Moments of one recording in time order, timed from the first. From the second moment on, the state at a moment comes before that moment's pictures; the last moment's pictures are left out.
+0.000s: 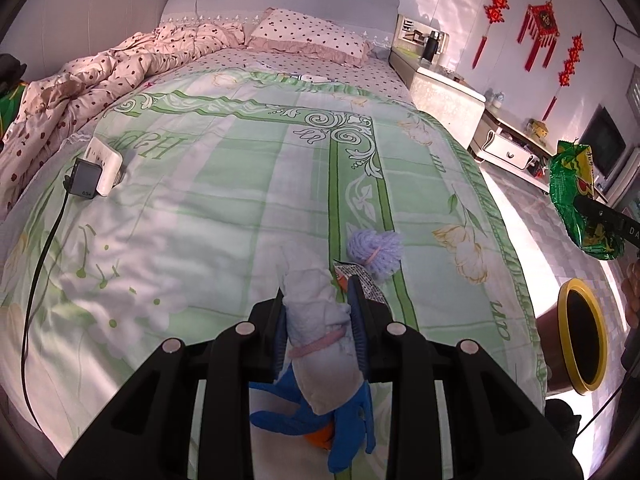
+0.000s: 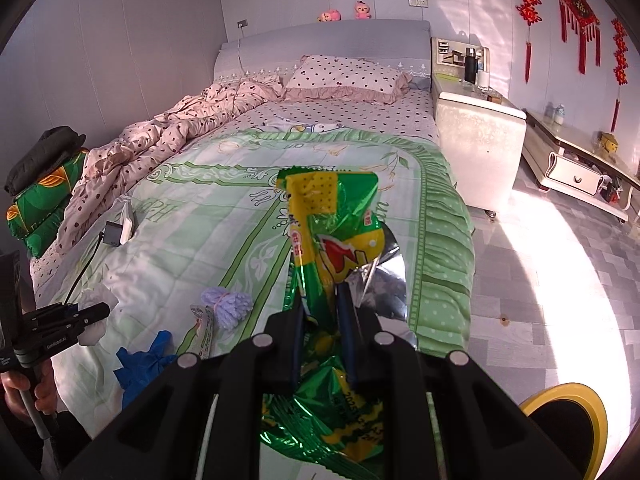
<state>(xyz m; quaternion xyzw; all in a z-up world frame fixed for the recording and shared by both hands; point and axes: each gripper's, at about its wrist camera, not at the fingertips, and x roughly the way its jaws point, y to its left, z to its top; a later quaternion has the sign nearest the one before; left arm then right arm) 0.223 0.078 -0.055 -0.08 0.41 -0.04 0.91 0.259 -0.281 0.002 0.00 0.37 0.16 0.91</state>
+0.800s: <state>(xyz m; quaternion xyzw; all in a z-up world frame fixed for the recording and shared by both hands) 0.206 -0.149 0.013 -0.02 0.39 -0.20 0.90 0.148 -0.472 0.049 0.06 0.34 0.03 0.94</state>
